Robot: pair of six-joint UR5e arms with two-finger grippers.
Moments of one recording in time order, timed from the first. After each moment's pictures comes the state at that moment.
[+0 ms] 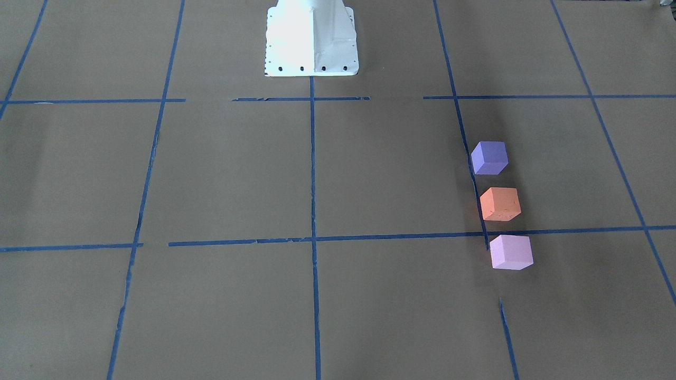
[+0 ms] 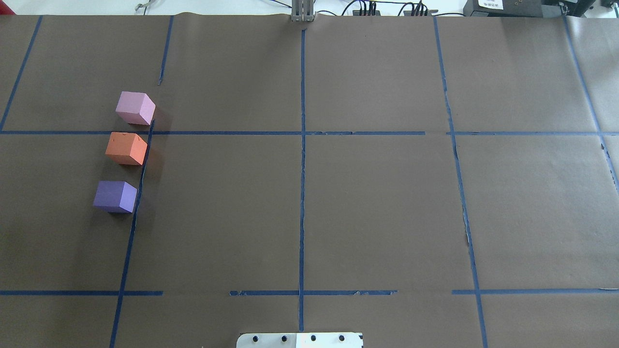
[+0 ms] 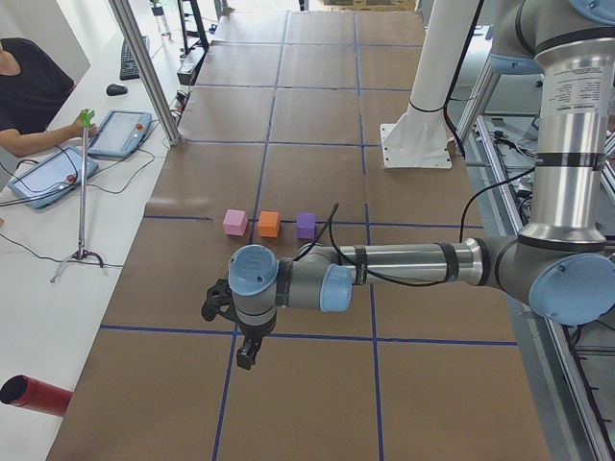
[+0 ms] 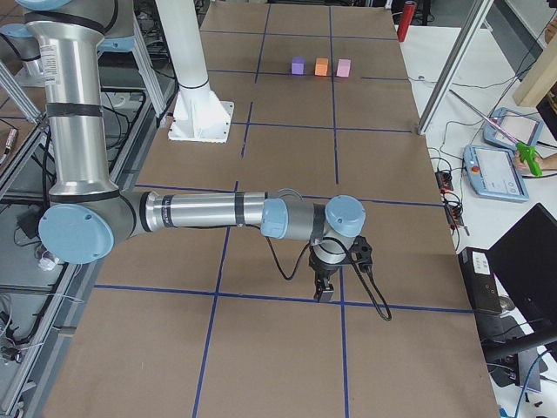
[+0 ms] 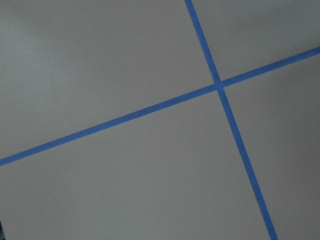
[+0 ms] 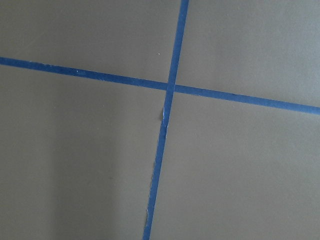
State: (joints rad) left arm -1.63 -1.55 -1.54 -1.69 -2.30 0.27; right arm 1.52 -1.52 1.60 -1.72 2.29 -0.16
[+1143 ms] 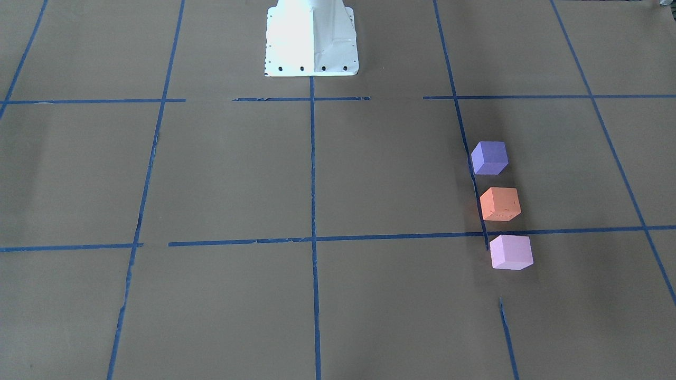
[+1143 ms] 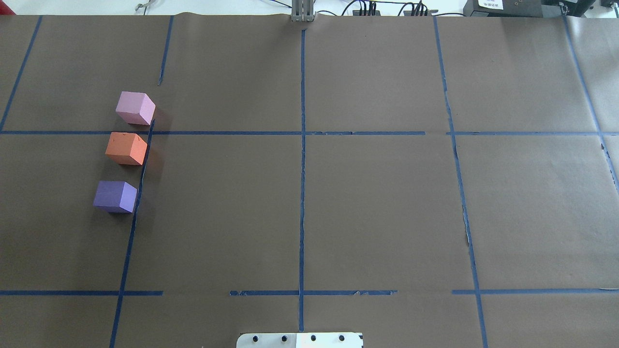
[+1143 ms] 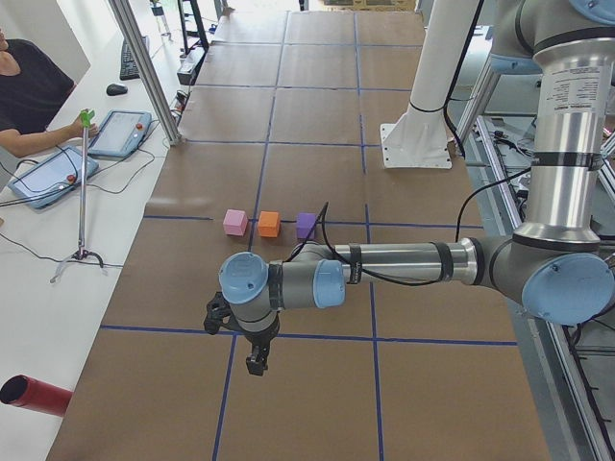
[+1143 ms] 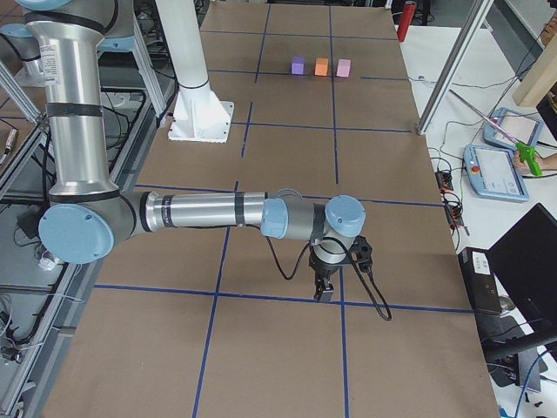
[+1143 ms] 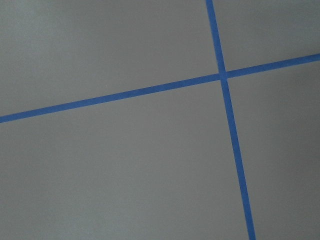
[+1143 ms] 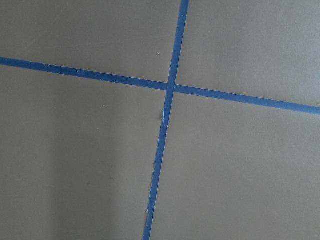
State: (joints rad) left arm -1.63 -1.58 -1.52 -1.53 -2.30 0.25; right arm 1.52 -1.52 1.60 -1.72 2.29 -0.16
